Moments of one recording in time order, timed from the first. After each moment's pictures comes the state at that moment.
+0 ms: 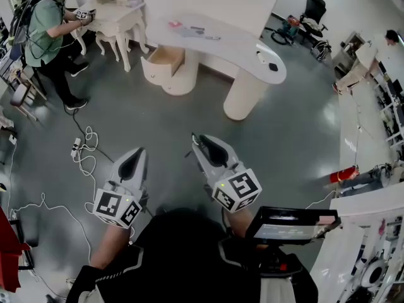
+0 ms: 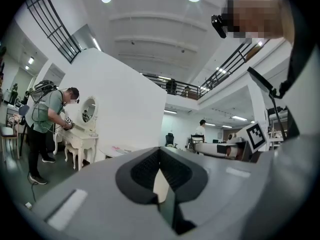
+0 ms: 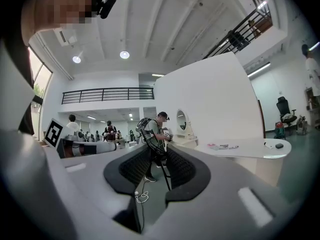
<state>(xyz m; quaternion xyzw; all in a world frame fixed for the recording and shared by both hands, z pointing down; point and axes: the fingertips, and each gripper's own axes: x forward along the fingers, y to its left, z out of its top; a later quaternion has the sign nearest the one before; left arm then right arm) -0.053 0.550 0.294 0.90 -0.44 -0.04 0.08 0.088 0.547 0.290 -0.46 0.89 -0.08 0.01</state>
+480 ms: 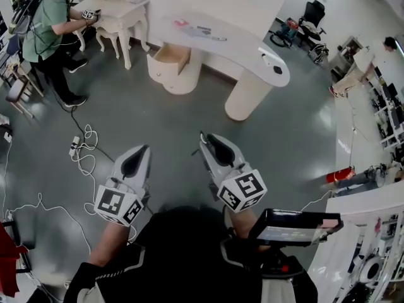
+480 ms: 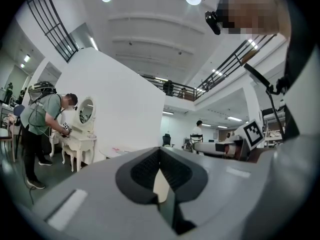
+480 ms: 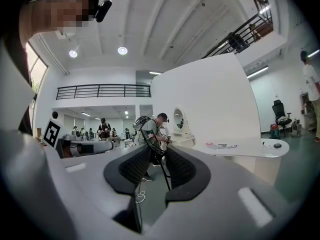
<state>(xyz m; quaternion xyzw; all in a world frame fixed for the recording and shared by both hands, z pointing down) -0.112 0.533 0.306 0.91 -0.41 -0.05 0.07 0.036 0.532 0.299 -0.48 0.87 -0.08 0.00</state>
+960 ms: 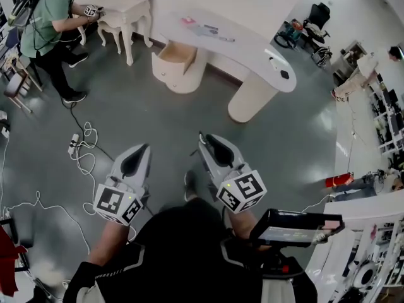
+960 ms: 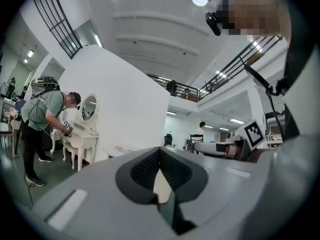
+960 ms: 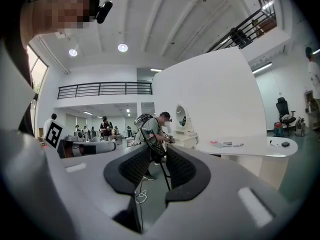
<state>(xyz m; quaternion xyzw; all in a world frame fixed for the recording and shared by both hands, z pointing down) -0.141 0.481 0.319 0.90 -0.42 -0.05 0.09 0.002 0.480 0.309 -0.47 0.88 -0.08 -0.01</state>
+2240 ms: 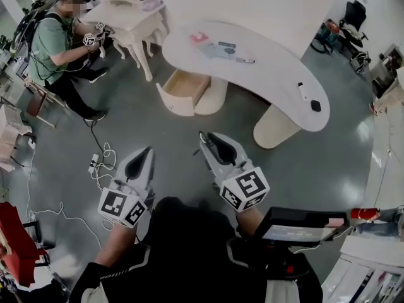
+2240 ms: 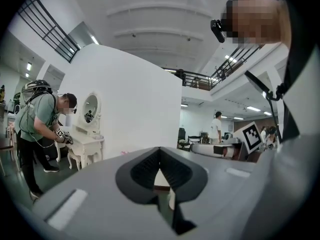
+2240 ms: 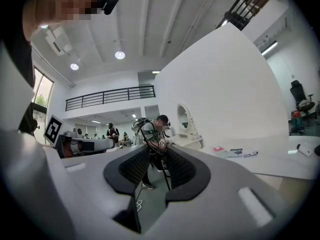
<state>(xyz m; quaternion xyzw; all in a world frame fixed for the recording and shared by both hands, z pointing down) -0.020 0.215 0.298 0.88 -0.47 0.00 0.07 0.118 0.193 0.309 -0.41 0.91 -0.10 0.02</state>
